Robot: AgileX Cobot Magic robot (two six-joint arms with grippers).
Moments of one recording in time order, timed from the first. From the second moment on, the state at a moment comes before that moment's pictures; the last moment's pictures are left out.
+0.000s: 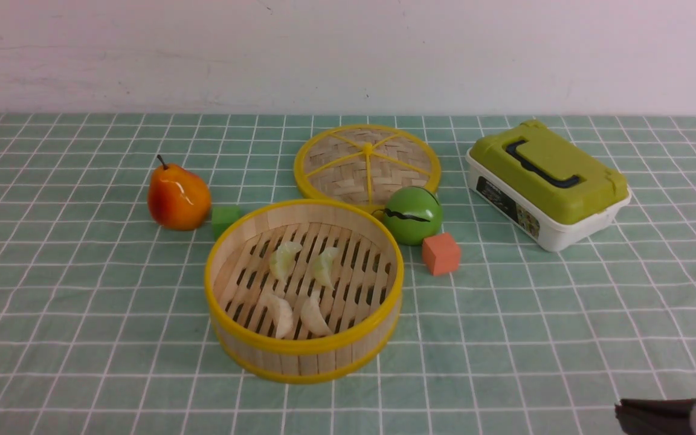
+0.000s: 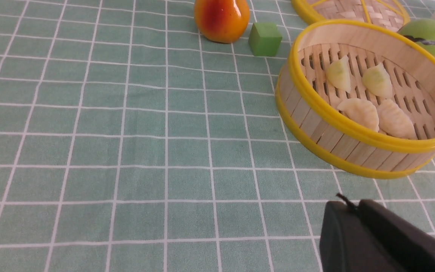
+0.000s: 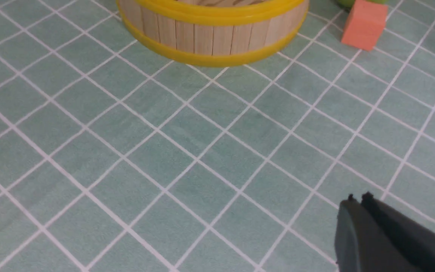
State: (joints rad) right arm 0.56 0.64 -0.36 0.05 0.33 -0.12; left arm -0.58 0.25 -0.43 0.46 0.79 -0.71
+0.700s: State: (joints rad) right arm 0.06 -0.01 0.02 -0.17 0.19 0.32; left arm -0.58 0.25 -0.43 0.46 0.79 -0.71
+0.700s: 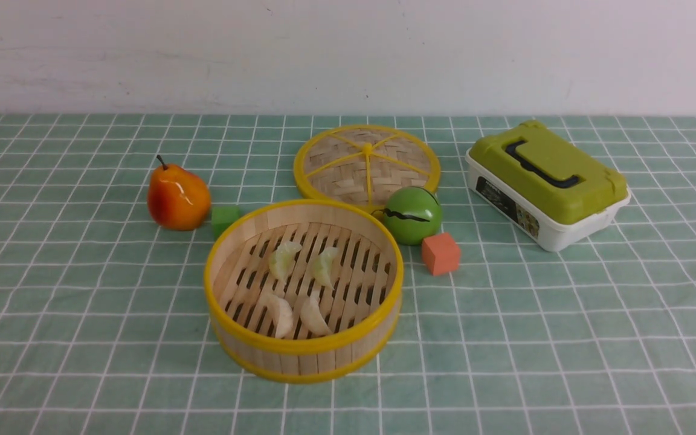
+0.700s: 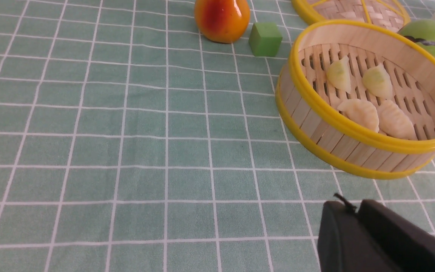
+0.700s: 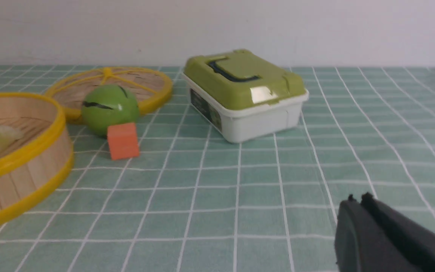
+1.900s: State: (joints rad) right arm -0.04 -0.01 0.02 0.07 0.38 0.06; left arm -0.58 0.25 -0.43 0.46 0.79 -0.71
